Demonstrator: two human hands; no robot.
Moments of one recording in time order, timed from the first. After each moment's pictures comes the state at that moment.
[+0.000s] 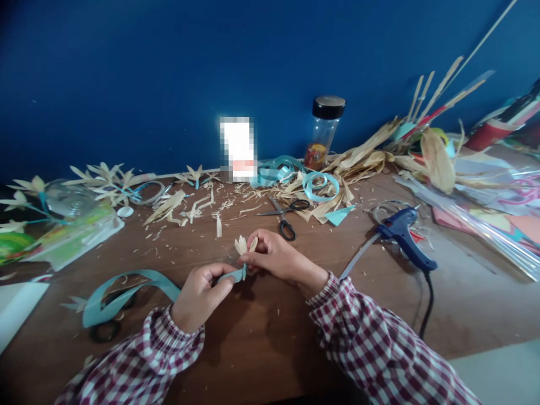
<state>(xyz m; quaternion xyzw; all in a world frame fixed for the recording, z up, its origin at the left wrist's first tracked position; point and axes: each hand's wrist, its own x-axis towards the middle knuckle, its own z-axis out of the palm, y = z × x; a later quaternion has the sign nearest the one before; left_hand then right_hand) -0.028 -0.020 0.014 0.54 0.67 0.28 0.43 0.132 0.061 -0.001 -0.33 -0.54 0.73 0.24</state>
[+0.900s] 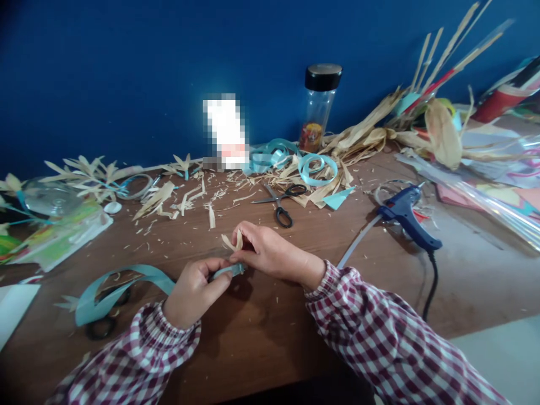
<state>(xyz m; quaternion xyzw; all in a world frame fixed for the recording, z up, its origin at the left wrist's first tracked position) -0.025 -0.021 0.014 0.56 0.67 0.25 0.42 0.134 0.058 0.008 -0.30 -0.79 0.48 0.25</state>
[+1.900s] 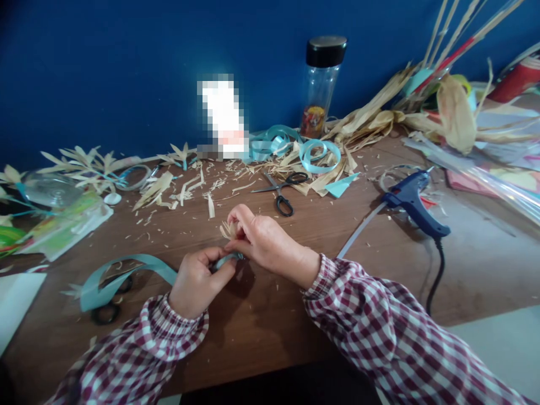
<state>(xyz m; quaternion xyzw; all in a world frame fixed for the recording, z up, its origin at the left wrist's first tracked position) -0.015 -0.027 0.010 0.57 0.70 0.27 0.34 0.128 0.048 0.004 -0.29 -0.81 0.42 0.29</state>
